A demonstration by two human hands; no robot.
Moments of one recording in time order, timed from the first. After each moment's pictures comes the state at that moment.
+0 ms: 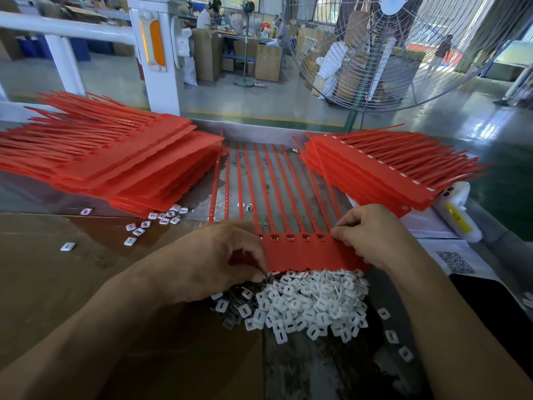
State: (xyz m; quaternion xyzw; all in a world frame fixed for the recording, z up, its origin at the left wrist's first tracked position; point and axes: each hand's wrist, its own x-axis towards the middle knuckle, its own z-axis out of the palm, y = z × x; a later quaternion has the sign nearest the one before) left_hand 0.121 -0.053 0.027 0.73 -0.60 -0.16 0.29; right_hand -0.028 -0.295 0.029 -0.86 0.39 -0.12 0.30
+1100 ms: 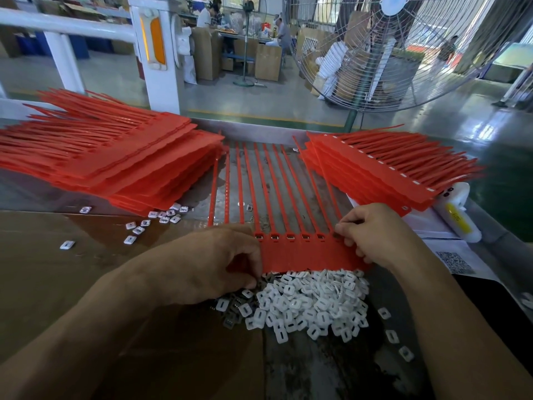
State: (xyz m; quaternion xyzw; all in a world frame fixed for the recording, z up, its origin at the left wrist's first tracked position) left_hand 0.126 -0.051 0.026 0.75 -0.61 -0.16 0.21; right_hand -0.030 -0.300 0.032 -0.85 0.39 -0.12 0.33
